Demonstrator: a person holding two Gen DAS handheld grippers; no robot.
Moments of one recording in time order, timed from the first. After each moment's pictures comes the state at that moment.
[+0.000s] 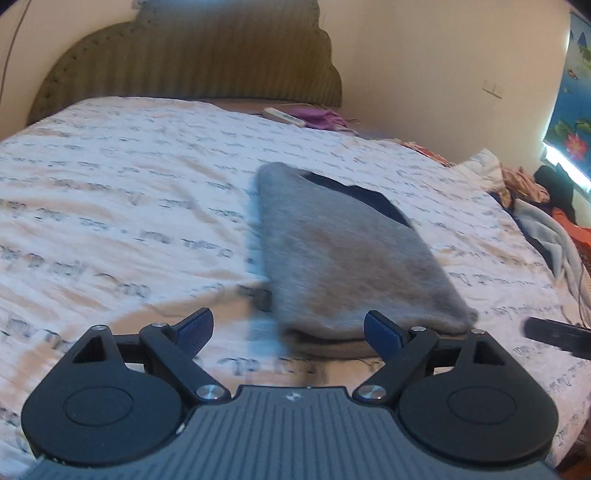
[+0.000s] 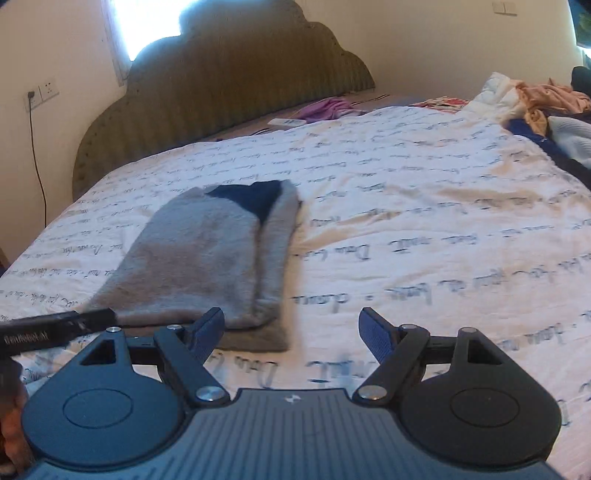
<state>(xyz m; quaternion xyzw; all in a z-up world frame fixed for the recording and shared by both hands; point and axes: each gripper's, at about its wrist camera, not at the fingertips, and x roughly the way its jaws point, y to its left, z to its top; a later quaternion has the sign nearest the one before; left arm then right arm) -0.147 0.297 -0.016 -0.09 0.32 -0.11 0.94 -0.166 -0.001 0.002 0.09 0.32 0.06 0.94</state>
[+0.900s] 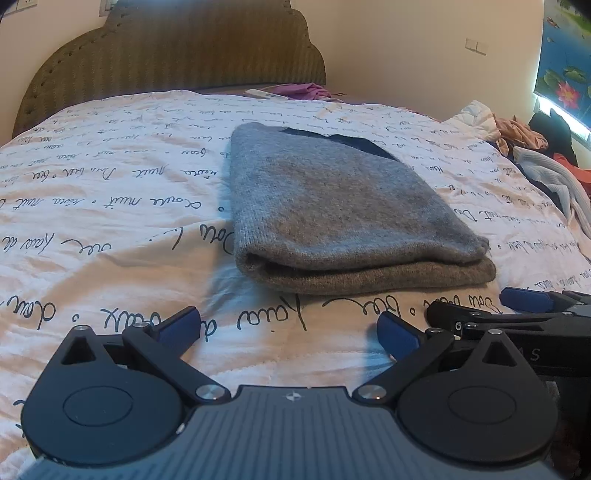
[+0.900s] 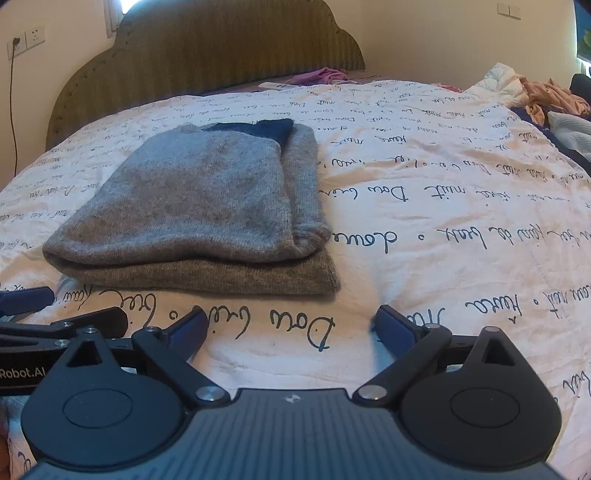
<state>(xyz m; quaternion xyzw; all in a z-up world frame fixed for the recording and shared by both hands) -0.150 0.269 -0.060 -0.02 0.34 -0.11 0.93 -0.165 0.051 -0.046 0.04 0.36 0.02 0.93</state>
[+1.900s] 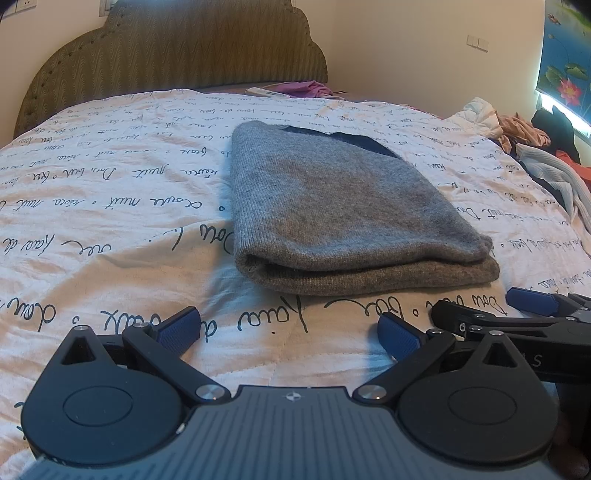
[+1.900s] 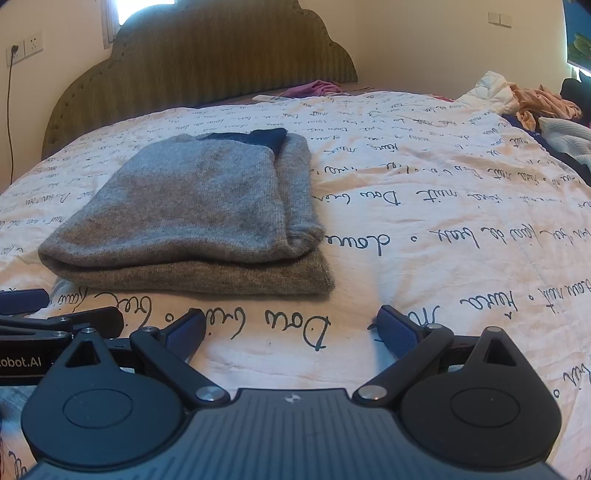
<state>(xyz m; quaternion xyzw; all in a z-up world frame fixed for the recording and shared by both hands) -0.146 0.269 -0.061 -0.02 0.34 -0.11 0.93 -0.172 0.051 -0.052 0.03 0.33 0.01 0.94</state>
